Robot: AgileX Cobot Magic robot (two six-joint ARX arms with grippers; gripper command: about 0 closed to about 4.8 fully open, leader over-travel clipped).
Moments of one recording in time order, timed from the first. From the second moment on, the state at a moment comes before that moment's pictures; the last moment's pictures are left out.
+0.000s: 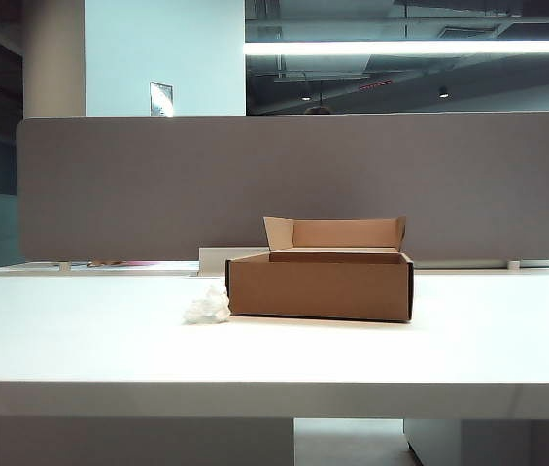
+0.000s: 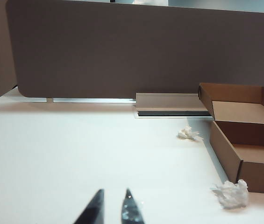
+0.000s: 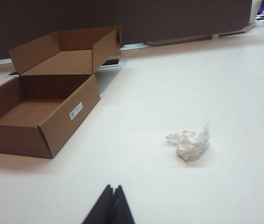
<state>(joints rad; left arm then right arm) 0.01 0.00 0.00 0.14 0.14 -0.04 0.03 0.00 0.01 -0.09 0.00 0.13</state>
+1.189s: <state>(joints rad) 0.01 0.03 0.11 0.06 0.18 -0.16 0.03 0.04 0.11 -0.02 0.00 0.22</state>
